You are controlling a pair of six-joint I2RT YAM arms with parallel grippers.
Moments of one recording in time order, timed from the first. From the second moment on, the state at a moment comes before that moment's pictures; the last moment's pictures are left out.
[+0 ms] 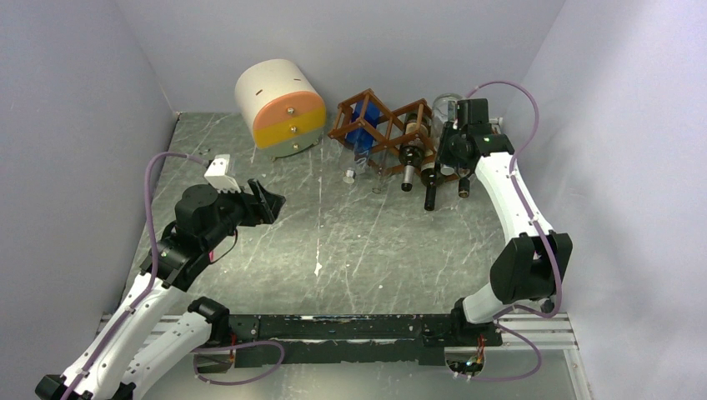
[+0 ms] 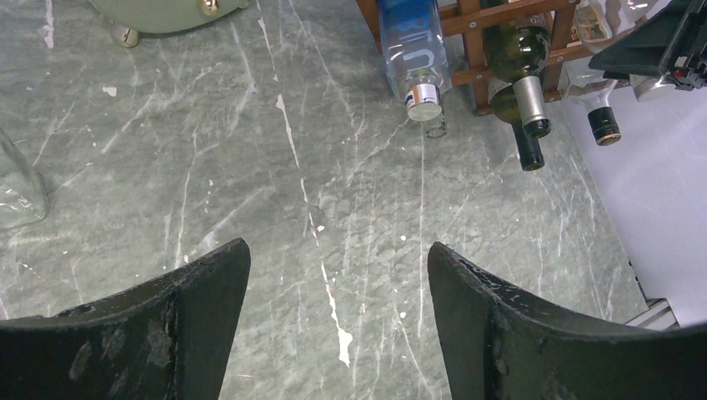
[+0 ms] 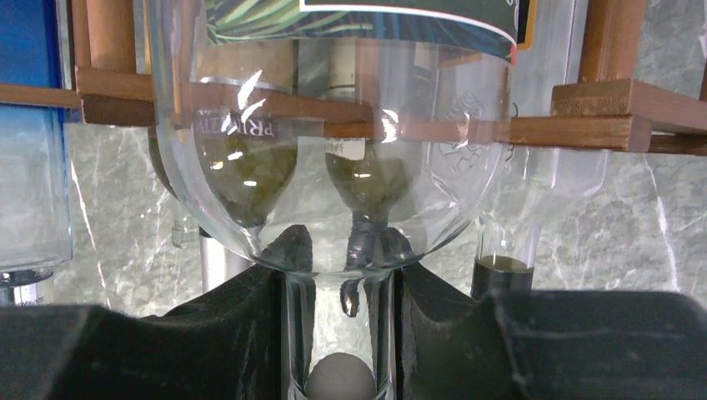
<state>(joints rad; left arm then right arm) -0.46 0.68 0.78 -0.38 -0.01 -0.49 0.11 1.53 1.45 -0.72 0.08 0.28</state>
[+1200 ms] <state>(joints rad) -0.46 0.73 0.84 -0.46 -0.28 -0.49 0.11 1.20 1.40 -0.44 -0.03 0.29</state>
